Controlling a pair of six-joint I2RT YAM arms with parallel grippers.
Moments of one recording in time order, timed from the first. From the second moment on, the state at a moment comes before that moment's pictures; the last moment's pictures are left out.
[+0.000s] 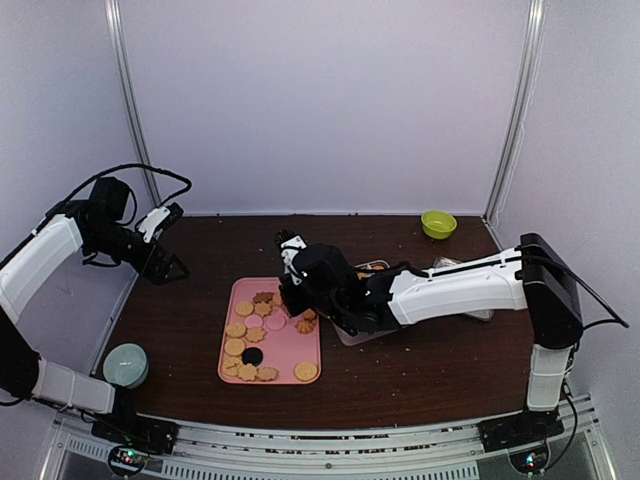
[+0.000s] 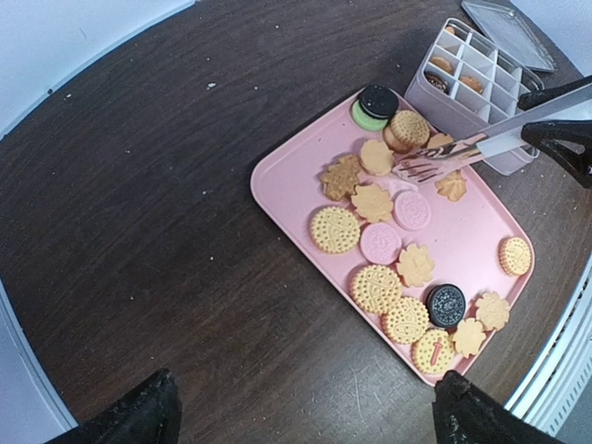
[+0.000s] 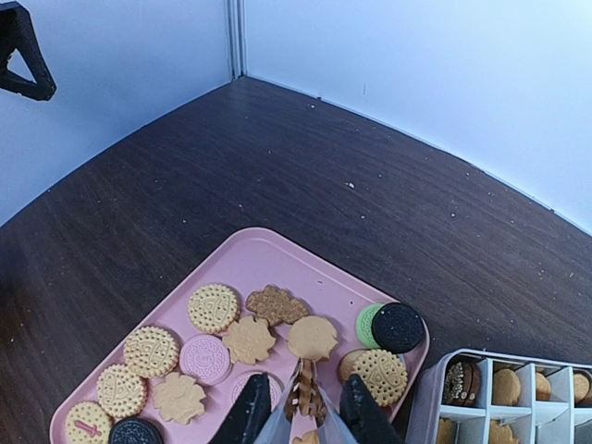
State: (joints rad) left arm -0.05 1.25 1.17 -0.95 0.48 0.50; right arm 1.13 1.95 1.39 0.12 0.47 0.19
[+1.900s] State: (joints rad) left arm -0.05 1.26 1.19 -1.01 0.56 0.55; right arm 0.85 1.55 1.06 0.03 0.46 0.14
